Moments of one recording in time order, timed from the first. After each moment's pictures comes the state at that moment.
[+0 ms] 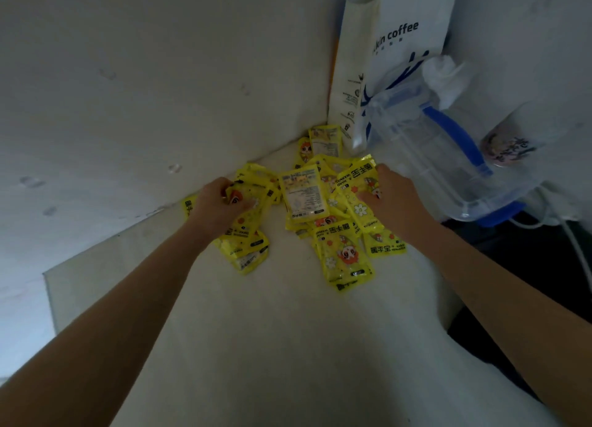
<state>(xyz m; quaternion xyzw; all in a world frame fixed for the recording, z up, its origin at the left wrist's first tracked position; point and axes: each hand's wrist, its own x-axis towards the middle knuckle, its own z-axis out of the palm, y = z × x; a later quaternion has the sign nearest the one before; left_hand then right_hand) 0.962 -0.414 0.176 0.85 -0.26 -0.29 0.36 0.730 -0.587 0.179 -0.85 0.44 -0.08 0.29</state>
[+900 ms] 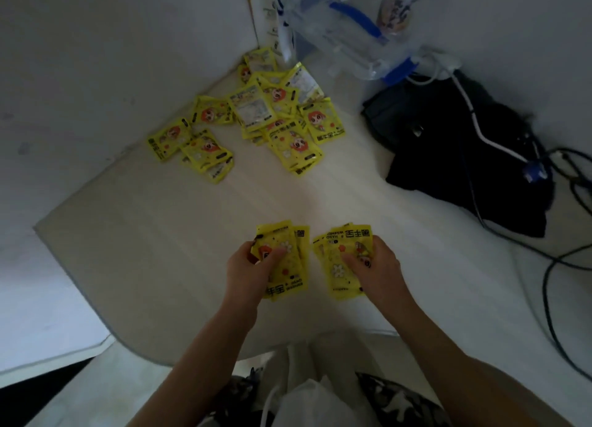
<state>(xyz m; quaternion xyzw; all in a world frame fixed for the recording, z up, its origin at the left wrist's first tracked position) 0.736 -0.204 0.163 0.74 -0.10 -0.49 0.45 0.549 -0.272 0.159 -0.57 0.65 -0.15 0.49</state>
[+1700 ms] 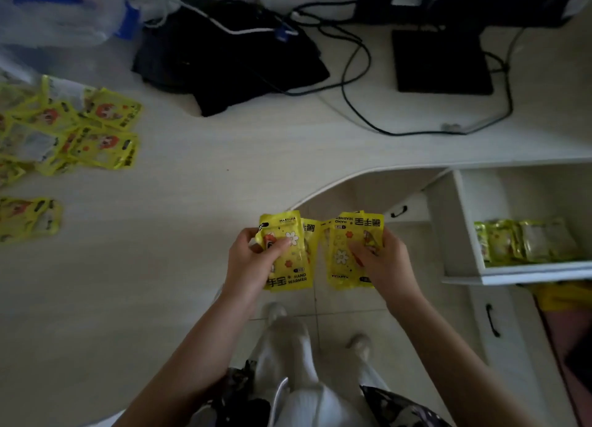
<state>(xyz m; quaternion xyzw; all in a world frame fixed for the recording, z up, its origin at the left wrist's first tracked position) 0.608 -0.112 0.168 0.63 -0.41 -0.62 0.22 0.425 -0.021 0.164 -0.22 0.82 -0.38 0.38</state>
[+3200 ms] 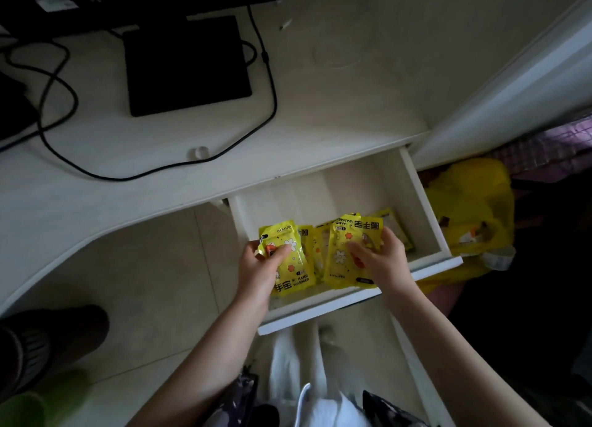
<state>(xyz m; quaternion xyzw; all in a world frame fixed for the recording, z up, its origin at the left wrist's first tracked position) 0.118 0.034 0.075 0.63 -0.40 -0.65 0.13 -0.040 0.149 0.110 -0.03 0.79 -0.47 0.39</state>
